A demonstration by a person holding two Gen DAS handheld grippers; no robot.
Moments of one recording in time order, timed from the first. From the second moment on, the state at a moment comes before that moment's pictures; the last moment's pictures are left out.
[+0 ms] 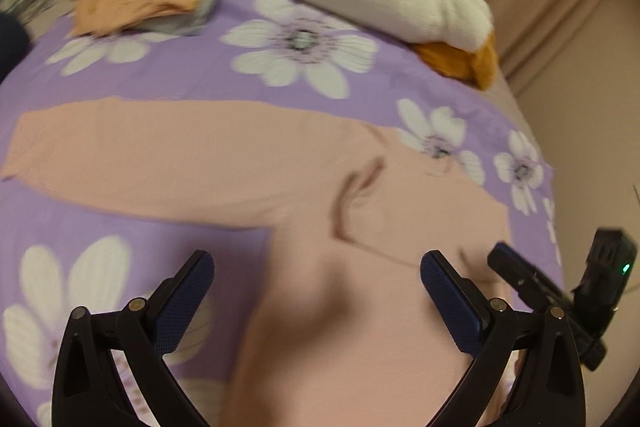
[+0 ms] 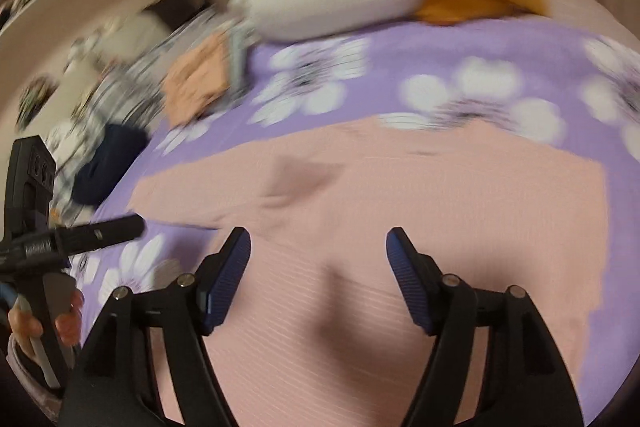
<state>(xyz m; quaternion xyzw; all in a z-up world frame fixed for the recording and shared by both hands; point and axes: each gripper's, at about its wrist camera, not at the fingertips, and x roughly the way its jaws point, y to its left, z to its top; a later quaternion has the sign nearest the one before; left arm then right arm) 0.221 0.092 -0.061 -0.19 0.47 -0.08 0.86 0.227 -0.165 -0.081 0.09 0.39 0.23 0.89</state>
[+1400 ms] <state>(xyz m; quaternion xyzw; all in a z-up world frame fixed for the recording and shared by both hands) 0.177 0.261 -0.120 -0.41 0.40 0.03 0.82 0.139 -0.228 -0.107 0.17 0.39 0.21 0.88</state>
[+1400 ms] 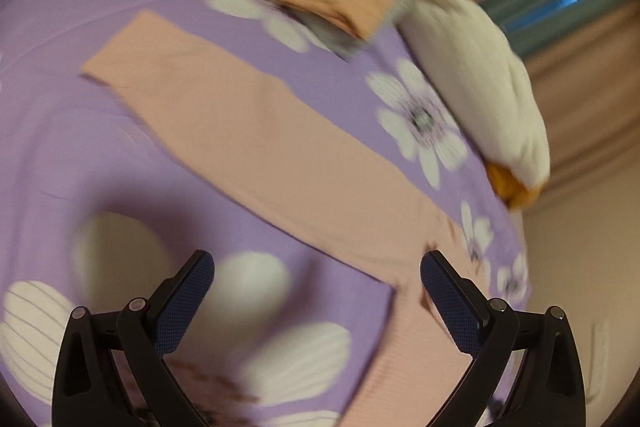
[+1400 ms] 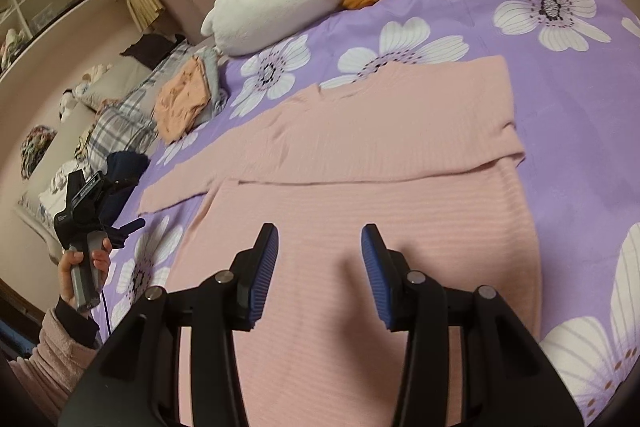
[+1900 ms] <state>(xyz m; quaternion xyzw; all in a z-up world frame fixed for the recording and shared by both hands) 0.190 0.347 -0.160 -0.55 0.29 0.04 0.79 0.147 -0.205 -0.113 0.16 0.41 0.20 0.88</state>
